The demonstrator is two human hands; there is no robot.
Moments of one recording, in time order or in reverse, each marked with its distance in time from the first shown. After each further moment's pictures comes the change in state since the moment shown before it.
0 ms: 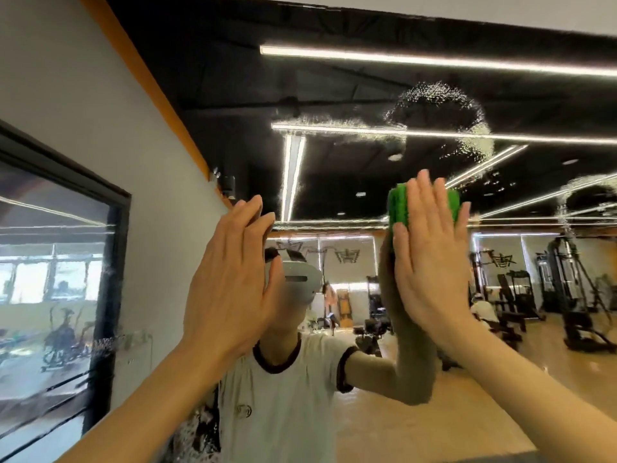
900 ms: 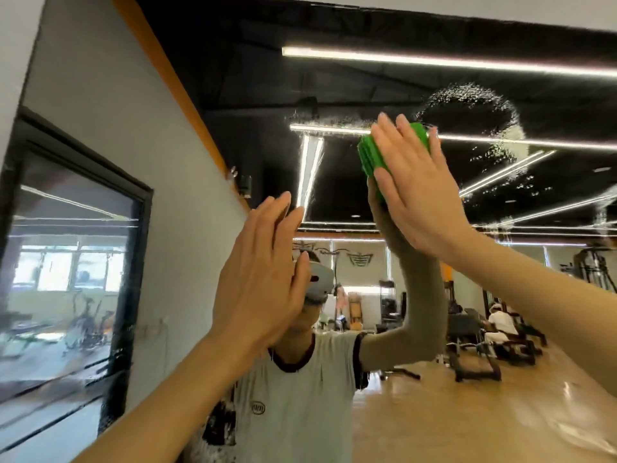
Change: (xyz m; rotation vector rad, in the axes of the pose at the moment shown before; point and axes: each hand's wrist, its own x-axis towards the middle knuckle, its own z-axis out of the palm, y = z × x) left_hand 0.004 0.002 0.002 0.023 0.022 0.002; right_hand 0.088 -0.018 0.001 -0.033 -0.104 -0.351
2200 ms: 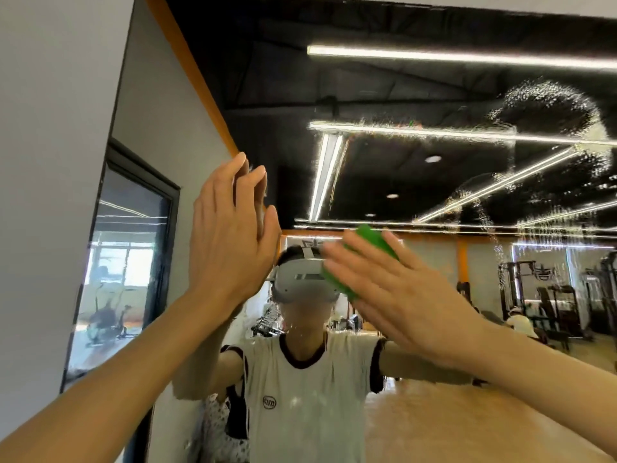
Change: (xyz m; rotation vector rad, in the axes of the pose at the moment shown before) left_hand 0.018 -0.108 -0.058 0.055 0.111 -0.136; right_hand -0.062 -0.113 0.027 -0.062 -0.093 -0.545
